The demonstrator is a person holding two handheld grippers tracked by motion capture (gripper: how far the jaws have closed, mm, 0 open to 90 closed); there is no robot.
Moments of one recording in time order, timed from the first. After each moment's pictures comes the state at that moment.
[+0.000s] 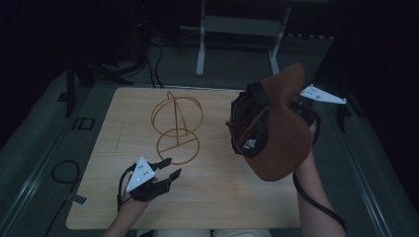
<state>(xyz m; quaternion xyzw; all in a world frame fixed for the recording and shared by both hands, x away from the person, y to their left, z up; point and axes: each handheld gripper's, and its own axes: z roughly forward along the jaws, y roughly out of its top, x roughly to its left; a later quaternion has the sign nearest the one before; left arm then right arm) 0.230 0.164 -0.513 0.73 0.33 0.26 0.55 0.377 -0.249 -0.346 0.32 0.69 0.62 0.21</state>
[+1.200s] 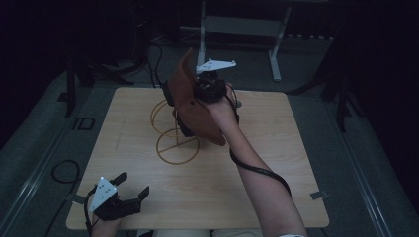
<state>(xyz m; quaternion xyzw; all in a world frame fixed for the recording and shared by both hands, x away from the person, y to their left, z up) 0.194 0.230 -0.554 0.67 0.44 0.28 0.53 0.435 -0.037 -0.339 0.26 0.79 0.52 0.19</state>
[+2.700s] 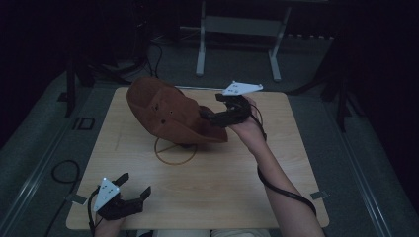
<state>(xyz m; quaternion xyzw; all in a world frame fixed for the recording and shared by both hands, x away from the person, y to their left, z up) 0.199 0.227 -0.568 0.67 0.44 0.28 0.53 0.405 -0.110 -0.372 0.23 0.80 0.52 0.17</state>
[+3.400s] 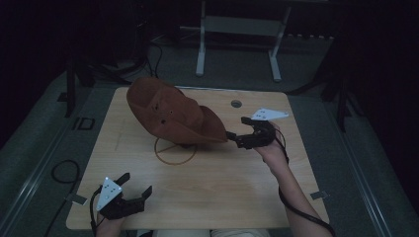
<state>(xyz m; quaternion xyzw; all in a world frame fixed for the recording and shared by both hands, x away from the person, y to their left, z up) 0.202 0.224 -0.570 0.67 0.45 0.28 0.52 0.390 -0.190 -0.439 0.29 0.80 0.50 0.16</state>
